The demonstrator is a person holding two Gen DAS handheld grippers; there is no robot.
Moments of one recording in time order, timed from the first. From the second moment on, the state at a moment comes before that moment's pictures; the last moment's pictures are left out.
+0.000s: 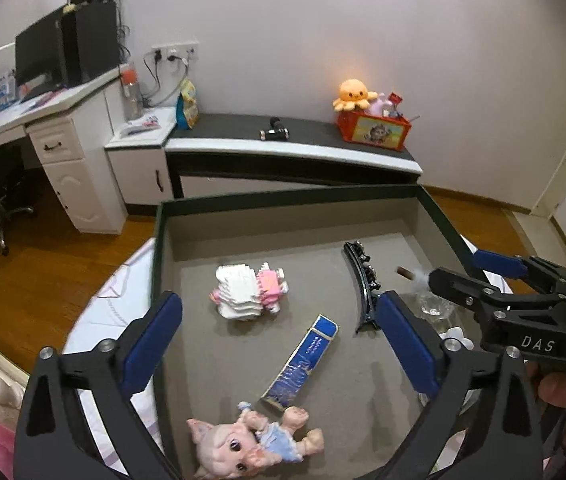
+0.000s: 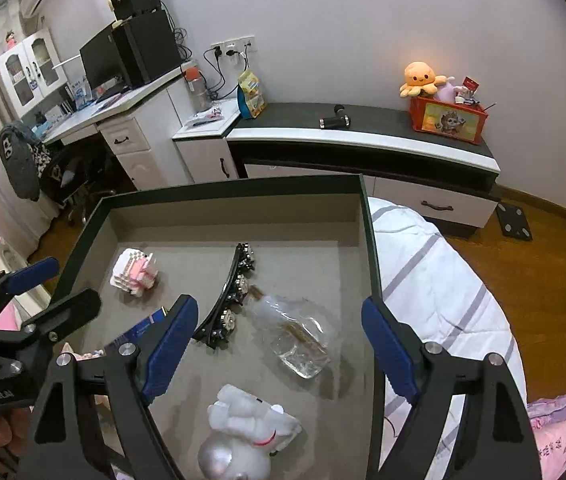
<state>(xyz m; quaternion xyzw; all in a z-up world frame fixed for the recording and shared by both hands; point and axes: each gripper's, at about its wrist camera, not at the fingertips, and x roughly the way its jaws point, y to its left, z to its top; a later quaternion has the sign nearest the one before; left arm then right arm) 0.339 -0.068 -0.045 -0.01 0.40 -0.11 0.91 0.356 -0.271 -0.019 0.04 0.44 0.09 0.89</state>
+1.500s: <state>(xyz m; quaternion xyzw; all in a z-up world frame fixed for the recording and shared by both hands) 0.083 0.000 -0.019 -0.05 0.30 -0.07 0.95 0.101 -0.262 0.021 0.07 0.32 0.05 0.94</state>
